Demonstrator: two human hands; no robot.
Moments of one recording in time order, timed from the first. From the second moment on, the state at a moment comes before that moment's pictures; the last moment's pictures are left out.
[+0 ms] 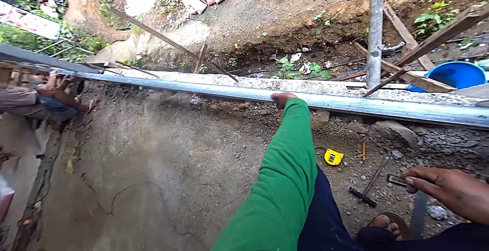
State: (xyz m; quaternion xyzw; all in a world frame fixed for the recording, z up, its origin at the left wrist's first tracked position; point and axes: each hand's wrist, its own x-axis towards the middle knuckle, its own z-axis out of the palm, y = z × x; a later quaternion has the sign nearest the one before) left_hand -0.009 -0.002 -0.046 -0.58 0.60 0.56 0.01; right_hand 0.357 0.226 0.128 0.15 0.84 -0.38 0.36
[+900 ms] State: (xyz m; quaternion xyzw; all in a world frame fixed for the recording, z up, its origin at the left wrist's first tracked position) left_hand 0.010 0.004 -0.009 -0.48 0.69 0.54 0.00; right_hand 0.233 0.157 -0.022 0.46 0.22 -0.86 -0.07
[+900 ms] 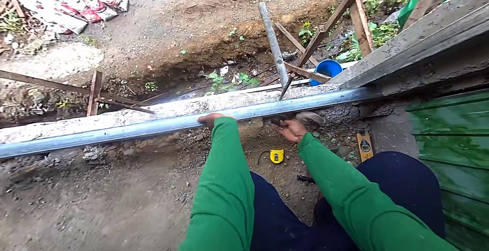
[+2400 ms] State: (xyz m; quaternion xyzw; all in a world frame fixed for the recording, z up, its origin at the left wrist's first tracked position) left_hand 0.028 0.003 0.007 -0.36 0.72 0.60 0.01; right_hand 0.282 0.196 0.008 0.40 0.57 -0.66 0.27
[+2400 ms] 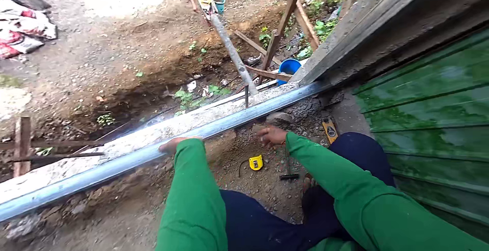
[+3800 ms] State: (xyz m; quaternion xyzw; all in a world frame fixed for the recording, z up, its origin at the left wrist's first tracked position) left_hand 0.032 0.000 0.012 -0.15 0.96 -0.13 0.22; right_hand 0.325 0.192 0.112 0.04 0.85 -0.33 0.41
